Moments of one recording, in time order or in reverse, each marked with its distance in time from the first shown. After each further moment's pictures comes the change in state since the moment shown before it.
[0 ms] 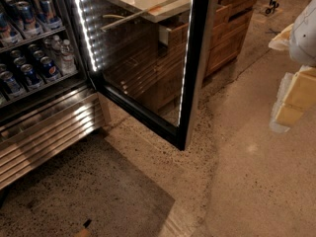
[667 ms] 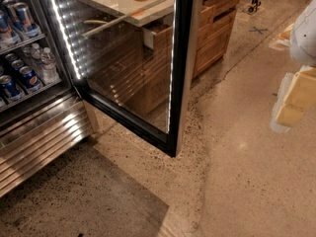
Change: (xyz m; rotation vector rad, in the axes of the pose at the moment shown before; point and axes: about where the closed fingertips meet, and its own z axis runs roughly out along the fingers) arm 0.000 0.000 0.000 0.000 0.000 0.000
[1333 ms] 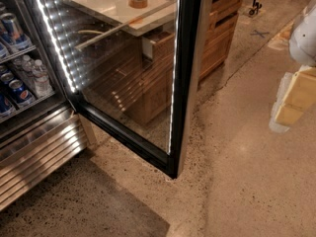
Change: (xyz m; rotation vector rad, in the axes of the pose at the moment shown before) arm 0.000 0.000 0.000 0.000 0.000 0.000
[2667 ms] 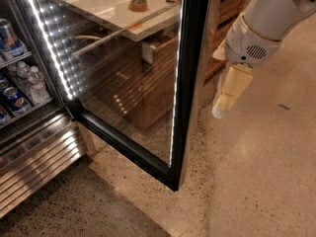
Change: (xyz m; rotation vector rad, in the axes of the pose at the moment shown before) arm -0.076 -0.033 0.084 -0.177 -0.142 -0.040
